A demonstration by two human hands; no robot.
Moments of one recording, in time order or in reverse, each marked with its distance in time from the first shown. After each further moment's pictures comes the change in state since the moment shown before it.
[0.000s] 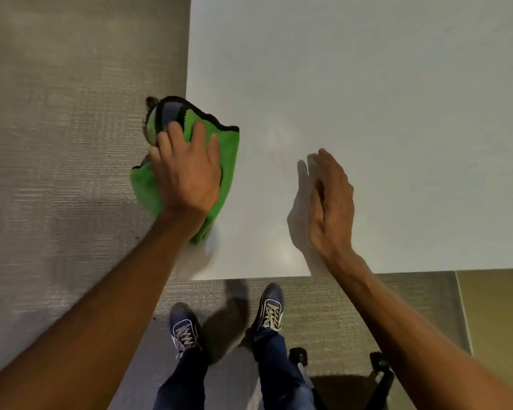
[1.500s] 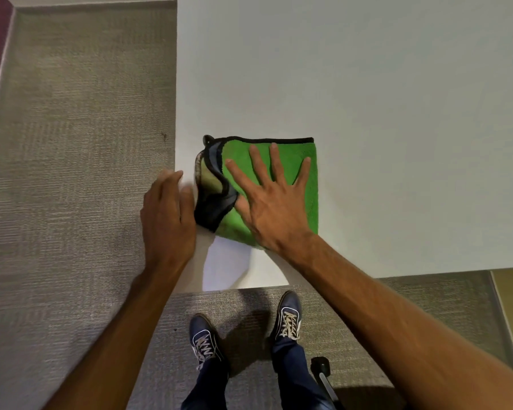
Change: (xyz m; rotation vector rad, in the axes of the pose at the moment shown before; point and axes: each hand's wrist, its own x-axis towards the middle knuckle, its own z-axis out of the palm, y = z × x) left_hand -0.051 -0.024 -0.012 -0.485 -0.094 -0.032; right_hand 0.024 -0.035 0.038 -0.699 -0.512 -0.238
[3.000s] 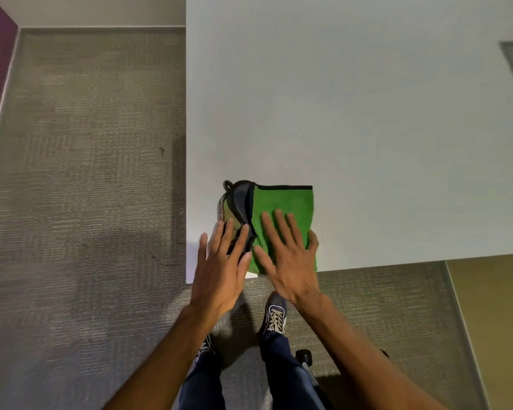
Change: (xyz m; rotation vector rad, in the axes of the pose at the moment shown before) left_hand -0.088 0.046 -0.011 0.359 -0.451 0.284; right_hand -0.117 0.004 -0.029 0.265 -0.083 0.209
